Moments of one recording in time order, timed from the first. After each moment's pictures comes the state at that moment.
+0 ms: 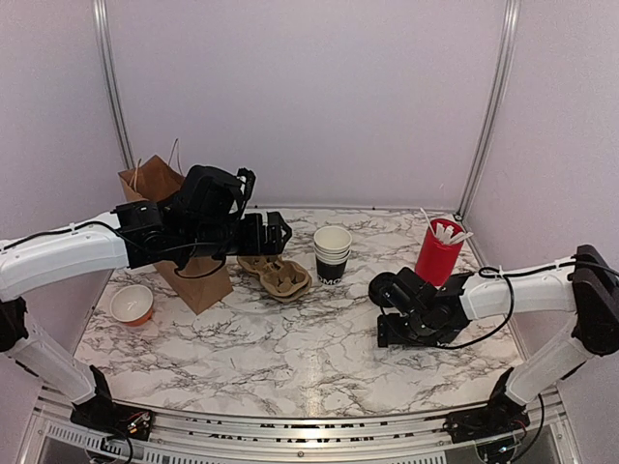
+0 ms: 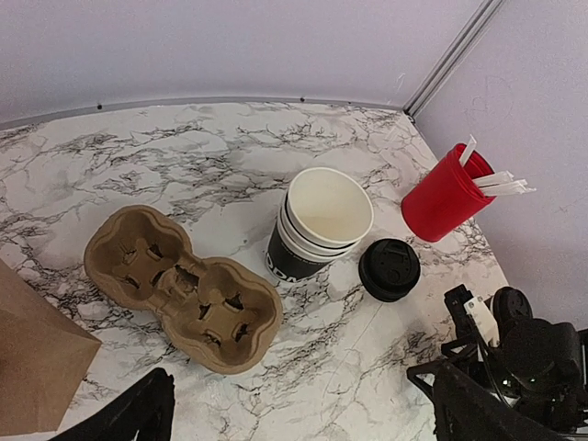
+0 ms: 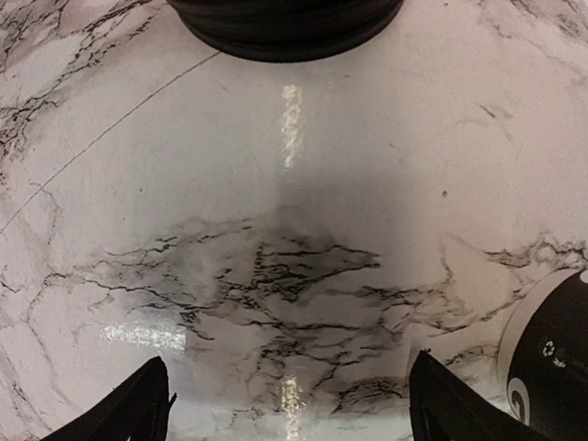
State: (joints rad) left arm -0.96 1.45 1.30 -0.42 -0.29 -0.61; right arm 0.83 1.47 0.73 -0.50 0.21 0.82
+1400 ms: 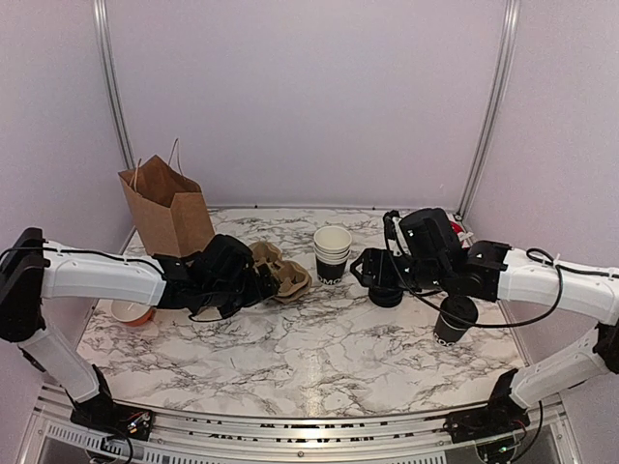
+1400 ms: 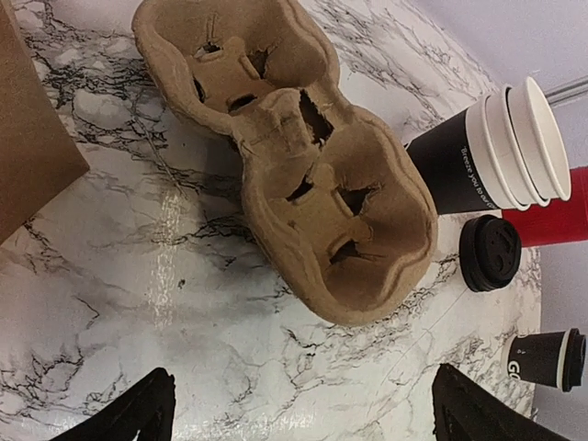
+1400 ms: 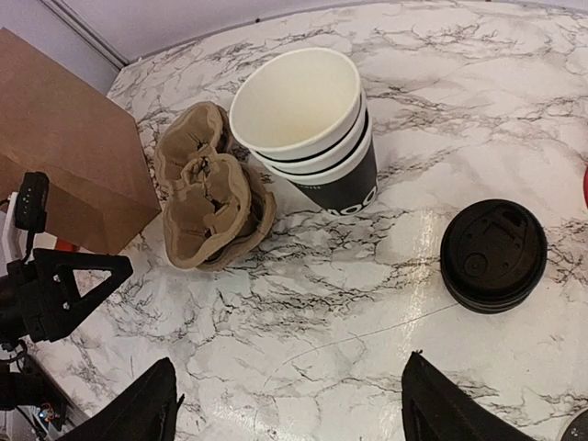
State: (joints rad) left arm -0.90 1.58 0.94 -0.17 -0.22 -1.05; right arm 0.86 1.28 0.96 -0.35 0.18 0.68
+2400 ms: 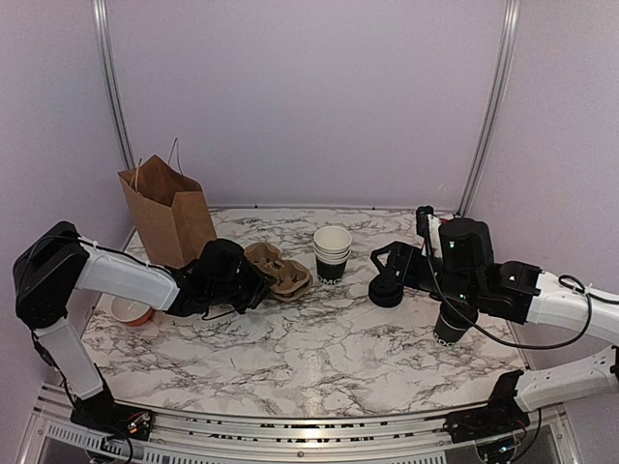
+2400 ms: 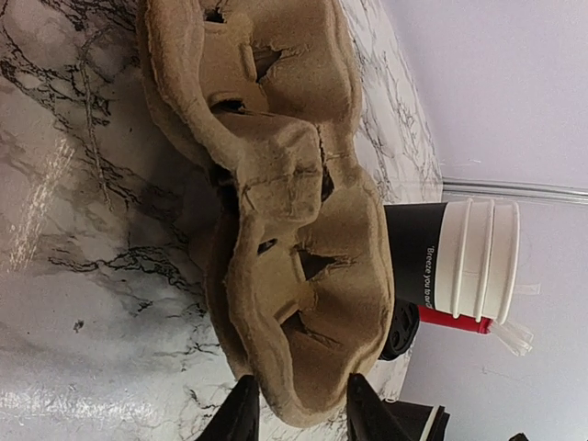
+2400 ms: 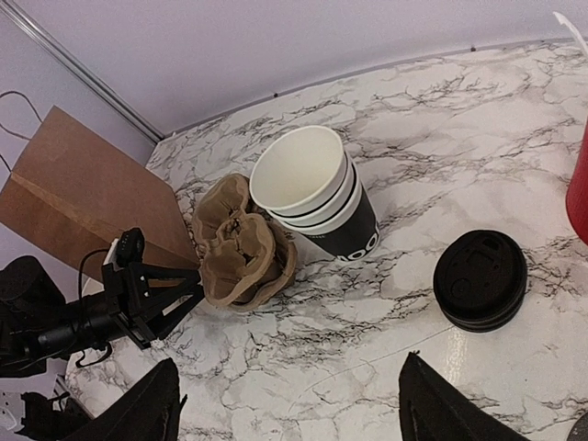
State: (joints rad) left arm -0.80 1.72 0.84 0.30 -0.05 -1.43; right arm 0.85 1.03 0.78 -0.19 0.26 0.72
